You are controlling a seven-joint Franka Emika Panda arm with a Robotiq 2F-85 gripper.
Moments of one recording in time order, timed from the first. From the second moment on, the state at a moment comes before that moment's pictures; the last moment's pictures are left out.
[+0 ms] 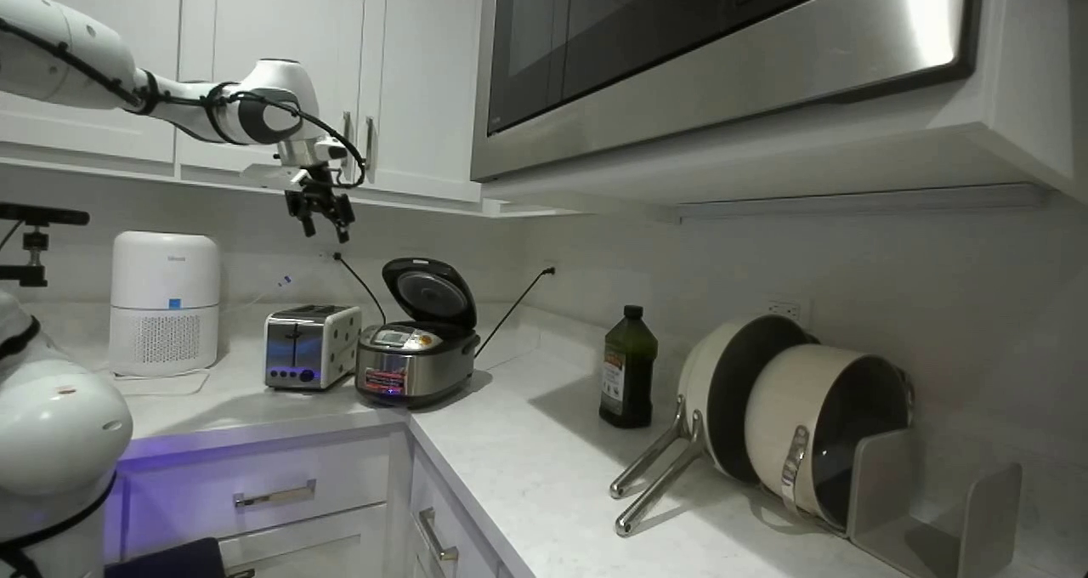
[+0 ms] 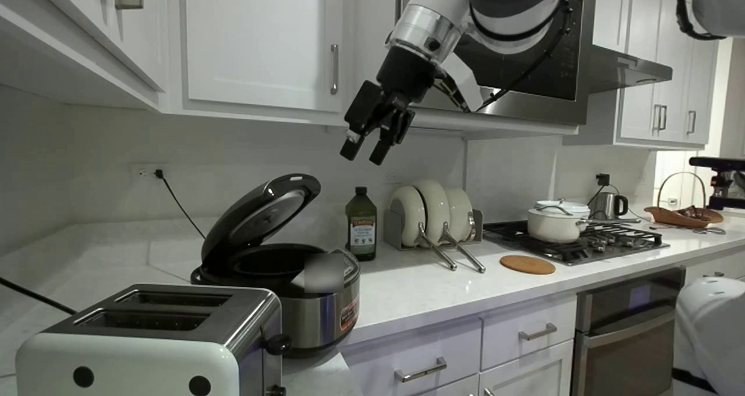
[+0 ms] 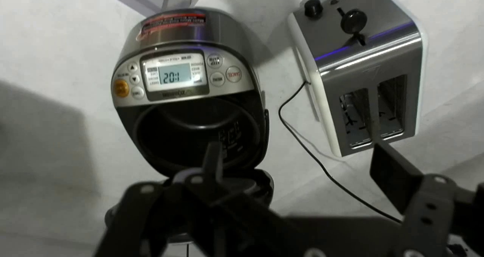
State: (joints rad) arm 0.29 -0.58 0.29 -2.12 0.21 2.05 0.04
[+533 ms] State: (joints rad) arm 0.30 -0.59 0.37 -2.24 0.08 2.45 0.03
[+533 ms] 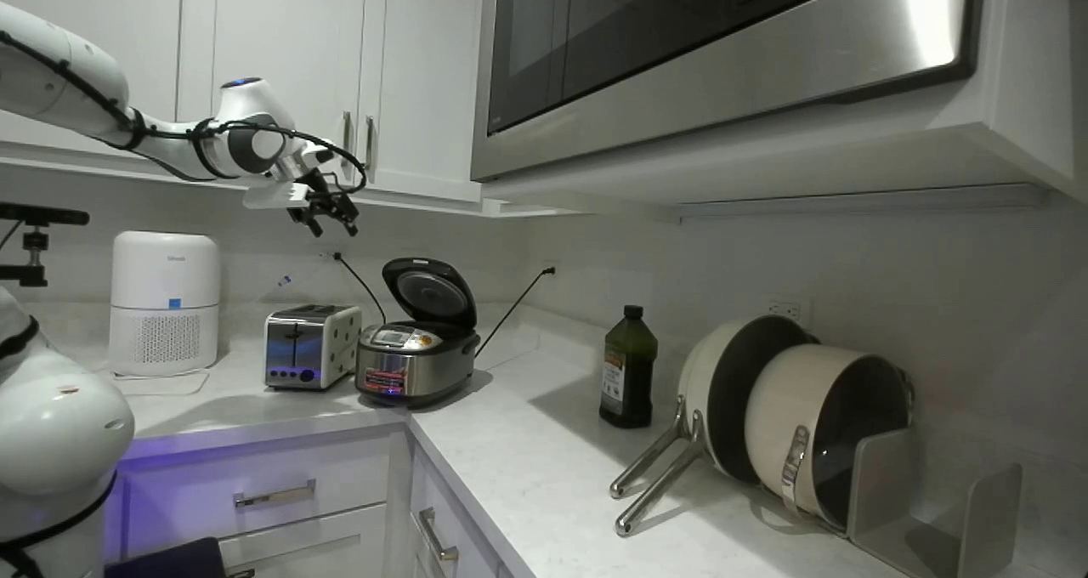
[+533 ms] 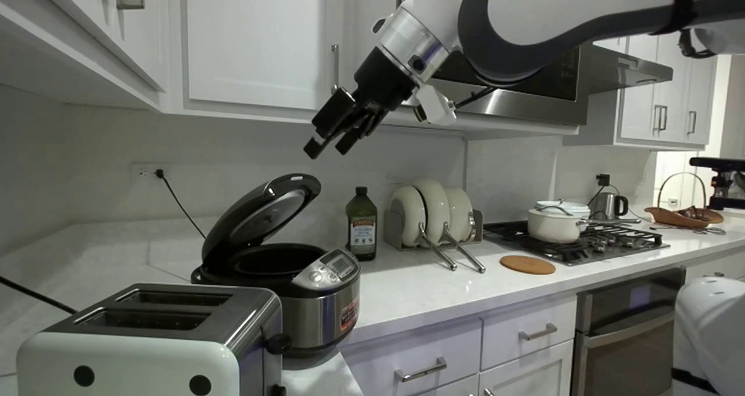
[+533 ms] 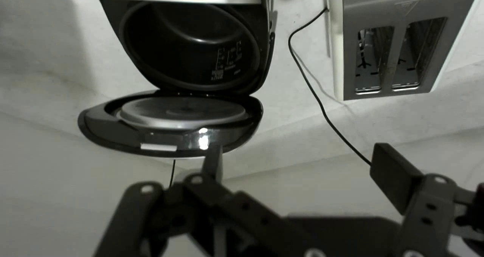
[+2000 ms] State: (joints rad) arm 0.10 -0.13 0.44 -1.91 -0.35 2.72 0.27
